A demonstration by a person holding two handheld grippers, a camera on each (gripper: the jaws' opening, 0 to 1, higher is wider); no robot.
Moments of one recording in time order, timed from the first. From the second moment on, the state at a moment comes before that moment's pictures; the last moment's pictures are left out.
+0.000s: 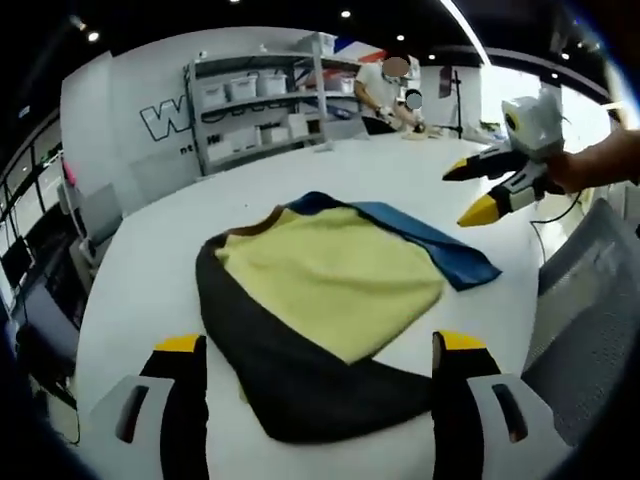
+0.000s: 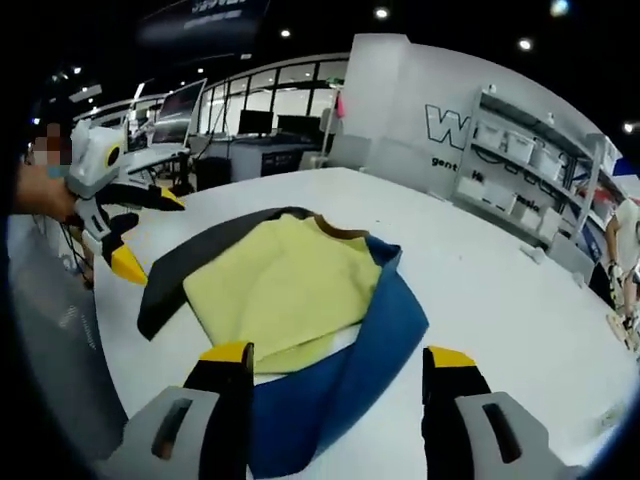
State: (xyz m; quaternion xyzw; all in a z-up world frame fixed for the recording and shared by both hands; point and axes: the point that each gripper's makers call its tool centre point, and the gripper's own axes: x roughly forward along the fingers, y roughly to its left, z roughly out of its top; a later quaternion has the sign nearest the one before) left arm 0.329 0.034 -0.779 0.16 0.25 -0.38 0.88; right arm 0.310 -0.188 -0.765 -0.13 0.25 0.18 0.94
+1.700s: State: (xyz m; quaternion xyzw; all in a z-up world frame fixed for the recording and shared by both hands) left arm 0.310 0.056 -0.837 0.21 0.36 -0.37 0.83; right arm 0.273 -0.199 -0.844 -0.13 0.38 0.20 0.89
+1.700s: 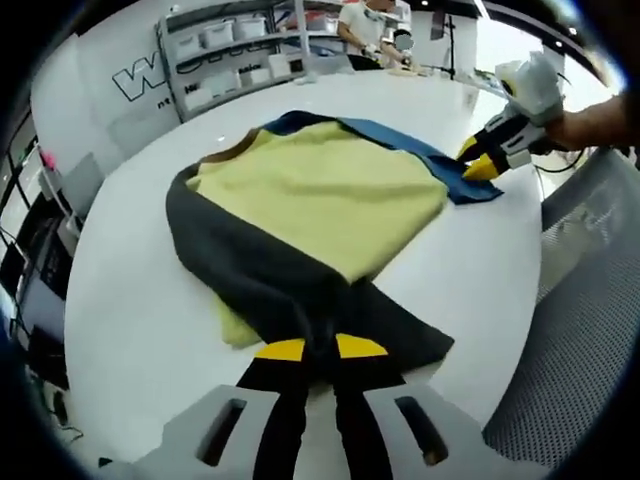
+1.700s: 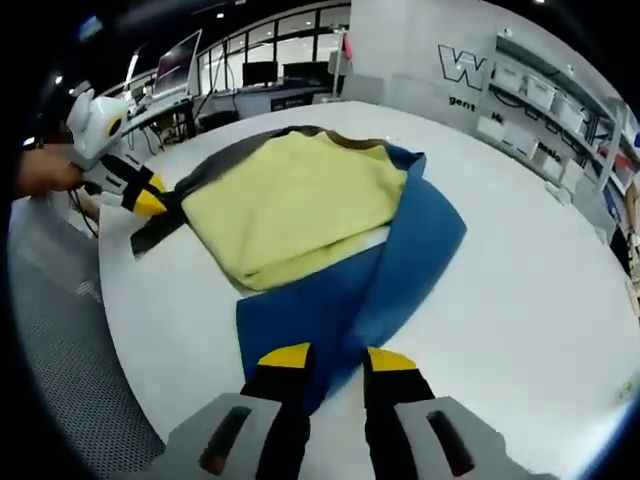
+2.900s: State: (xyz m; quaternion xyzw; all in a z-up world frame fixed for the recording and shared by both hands) left arm 0.413 0.163 -0.765 0.19 0.30 -0.21 0.91; right arm 0.279 -0.276 -0.837 -0.14 0.40 0.10 0.90
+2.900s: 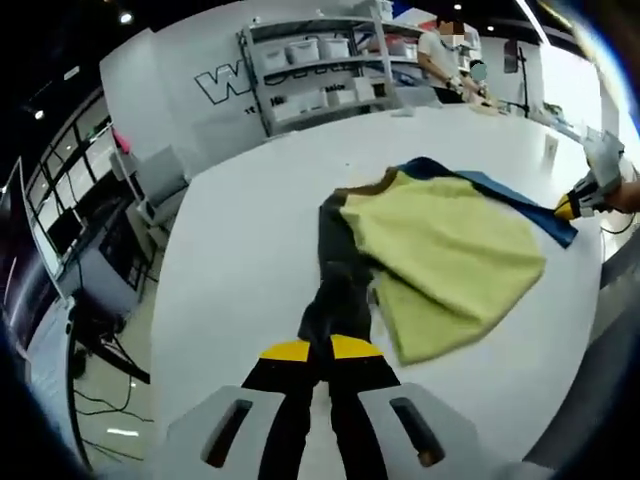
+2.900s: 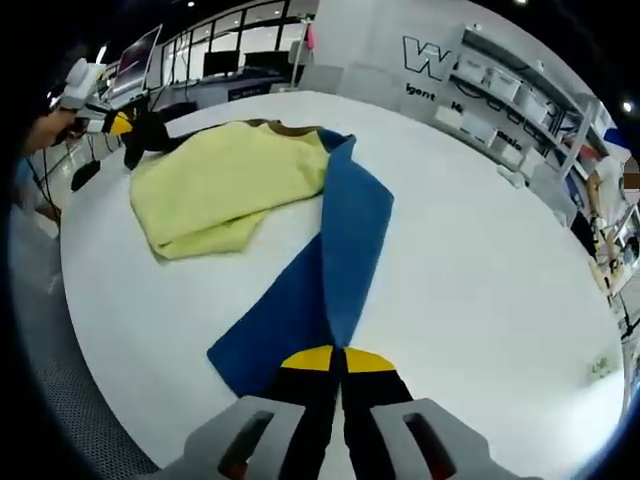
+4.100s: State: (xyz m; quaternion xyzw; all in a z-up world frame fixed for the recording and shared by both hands) left arm 0.379 0.136 -0.794 0.21 0.31 -0.26 0.89; right arm 0.303 -0.234 -0.814 -0.13 0.34 0.15 0.92
